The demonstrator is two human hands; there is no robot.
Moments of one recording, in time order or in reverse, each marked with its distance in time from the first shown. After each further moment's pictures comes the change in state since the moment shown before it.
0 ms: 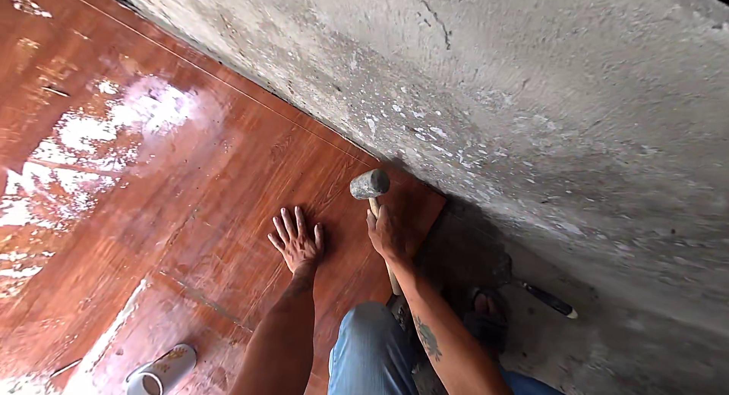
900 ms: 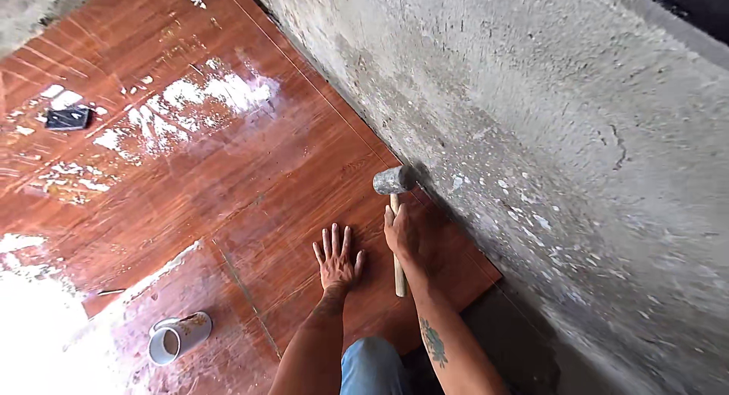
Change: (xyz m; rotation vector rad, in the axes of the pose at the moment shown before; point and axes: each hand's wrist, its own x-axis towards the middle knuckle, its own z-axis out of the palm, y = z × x) left_hand 0.002 -0.002 0.002 -0.026 0.018 -0.006; right_hand 0.076 -0.117 0.010 -0.060 -0.079 -0.160
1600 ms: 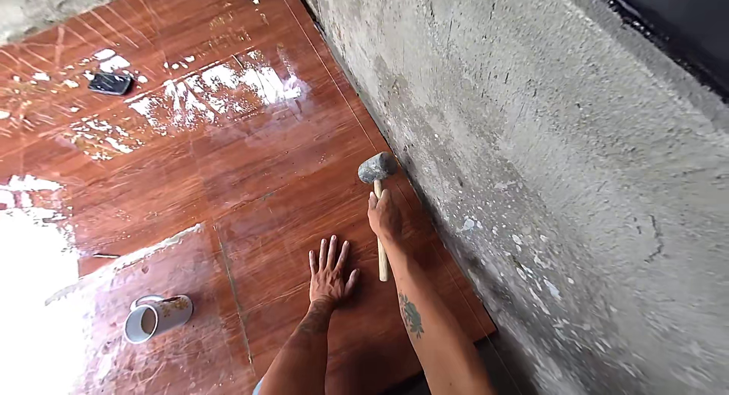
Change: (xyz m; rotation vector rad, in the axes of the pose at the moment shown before) left_hand 0.001 0.000 0.003 -0.034 0.022 -0.014; right_hand 0.071 -0.073 0.008 -0.037 -0.052 -0.198
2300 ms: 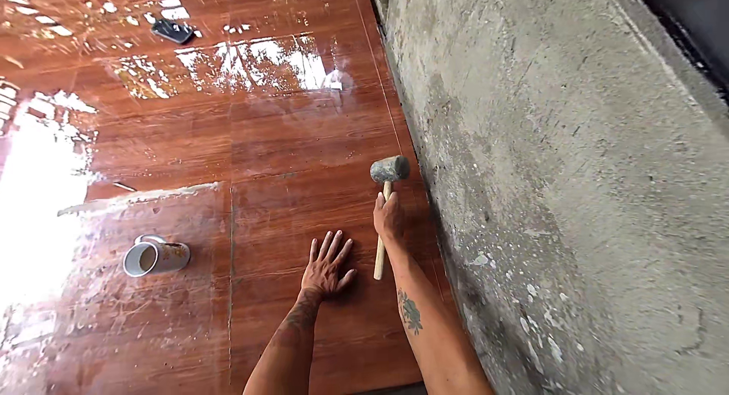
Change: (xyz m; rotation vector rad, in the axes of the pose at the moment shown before) left_hand -0.003 -0.005 -0.003 -0.066 -0.059 -0.029; right_hand 0.014 -0.023 0.012 -0.089 -0.050 -0.134
